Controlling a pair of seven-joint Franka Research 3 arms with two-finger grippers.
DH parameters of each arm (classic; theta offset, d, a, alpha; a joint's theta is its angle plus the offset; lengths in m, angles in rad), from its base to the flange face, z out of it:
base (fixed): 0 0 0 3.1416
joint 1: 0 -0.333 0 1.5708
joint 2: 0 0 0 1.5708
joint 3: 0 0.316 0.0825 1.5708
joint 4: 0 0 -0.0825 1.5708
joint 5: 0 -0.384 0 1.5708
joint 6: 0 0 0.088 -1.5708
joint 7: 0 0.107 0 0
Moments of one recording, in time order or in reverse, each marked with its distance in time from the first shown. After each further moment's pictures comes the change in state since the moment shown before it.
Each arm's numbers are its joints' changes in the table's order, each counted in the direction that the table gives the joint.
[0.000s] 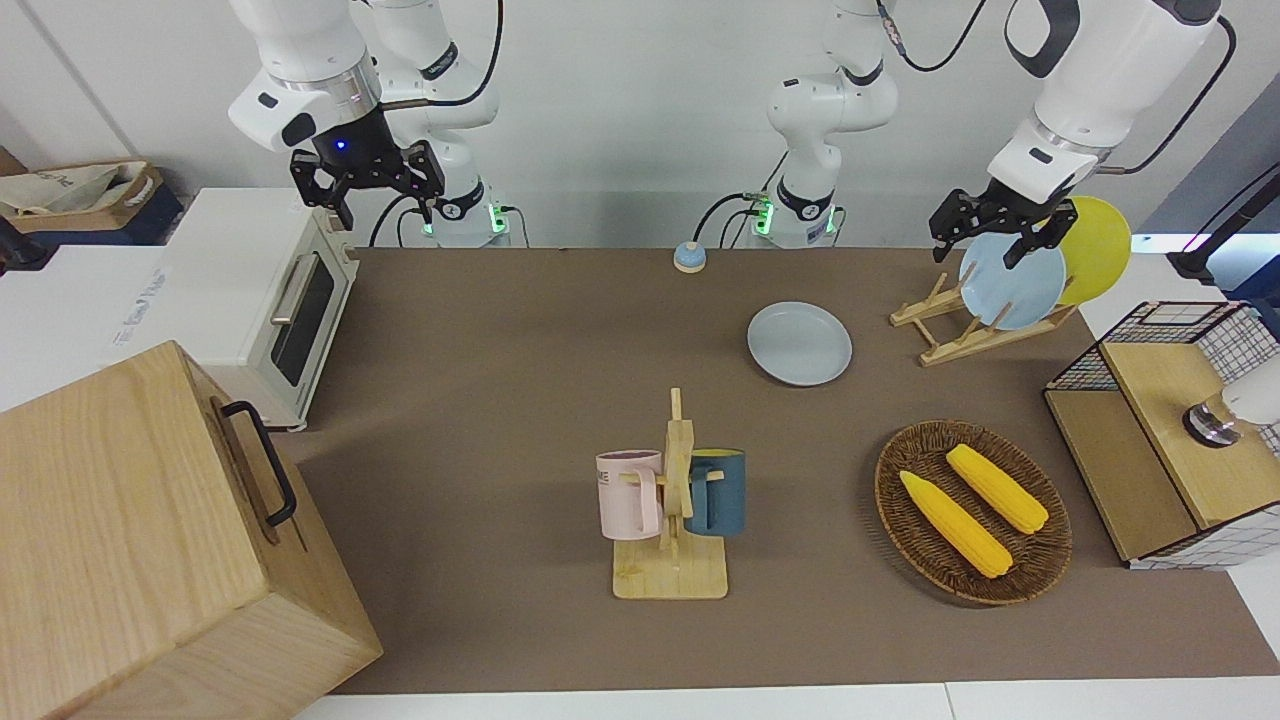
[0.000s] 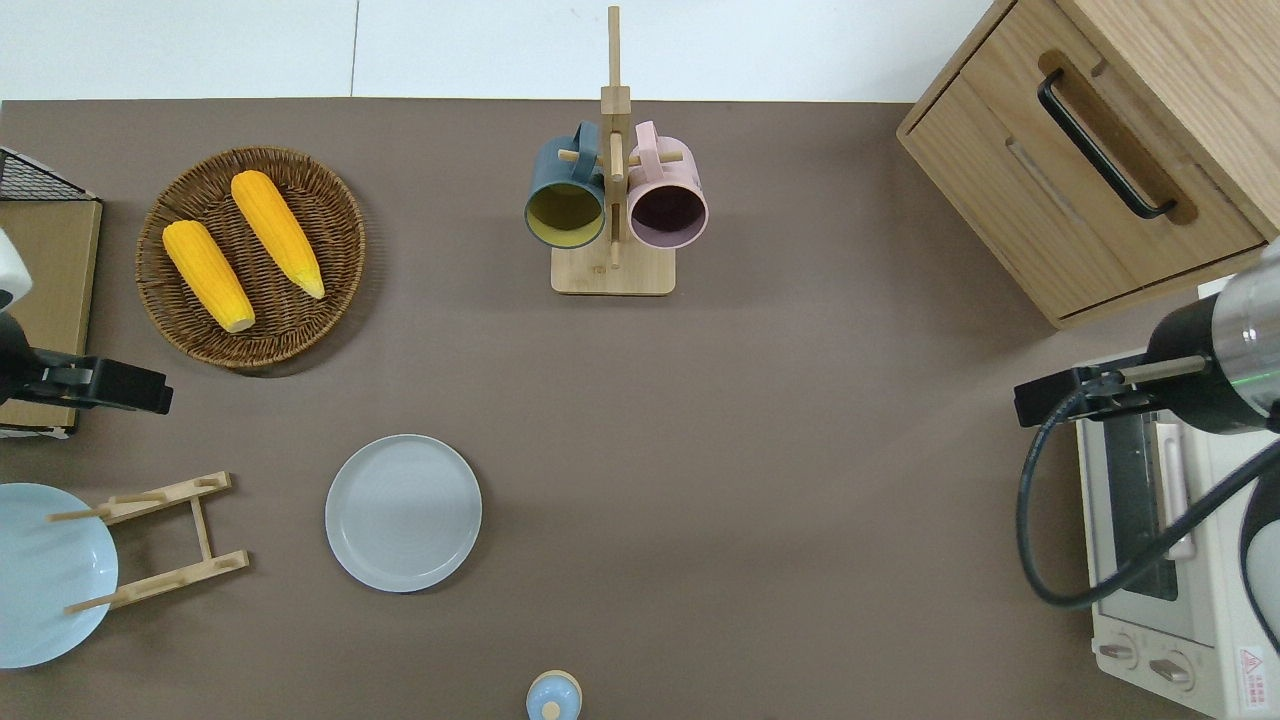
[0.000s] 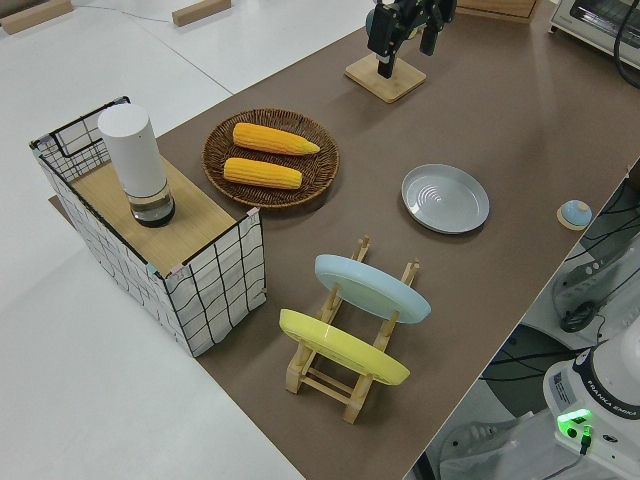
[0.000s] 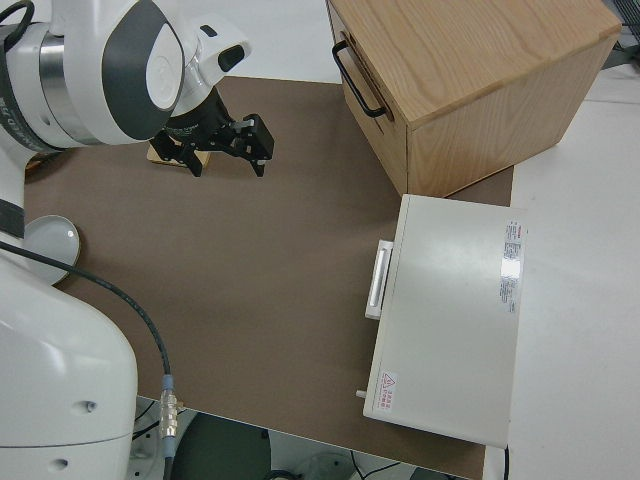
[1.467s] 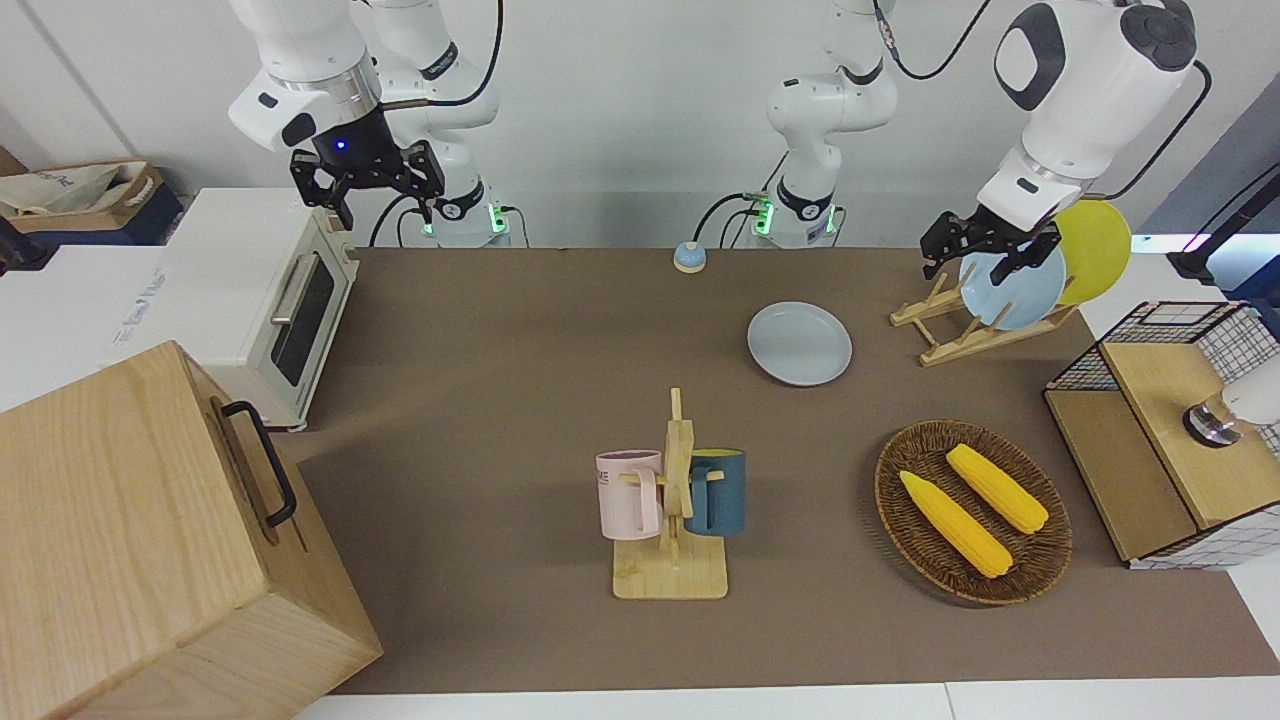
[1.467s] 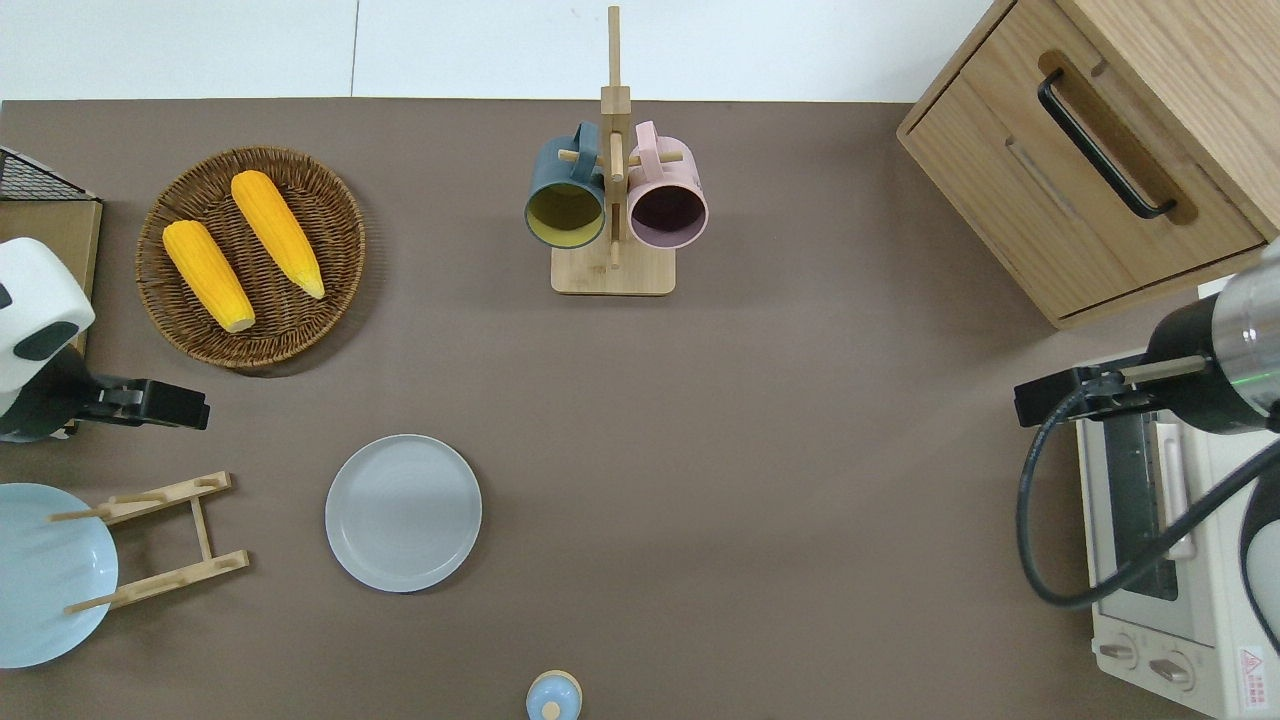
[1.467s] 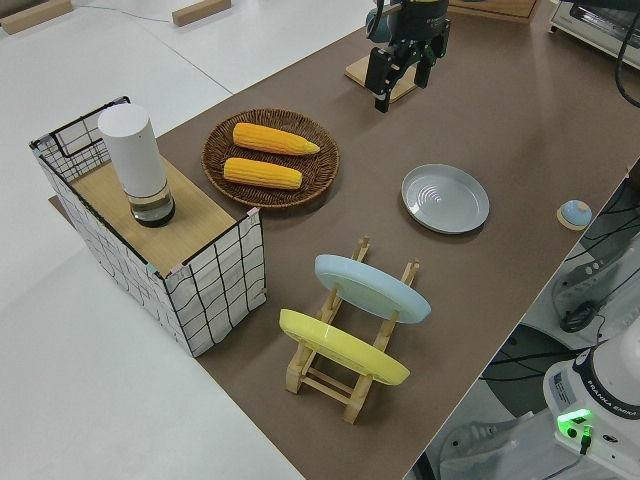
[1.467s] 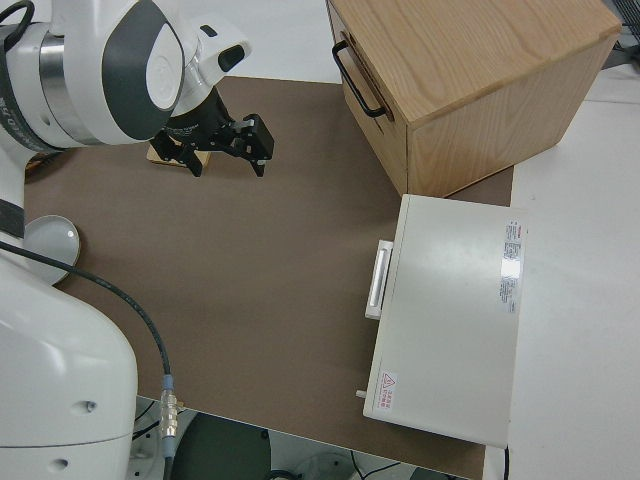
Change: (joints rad) left arm -0.001 -0.047 0.012 -0.202 0.017 -0.144 -0.002; right arm 0.000 0.000 0.000 0.000 0.000 0.000 0.000
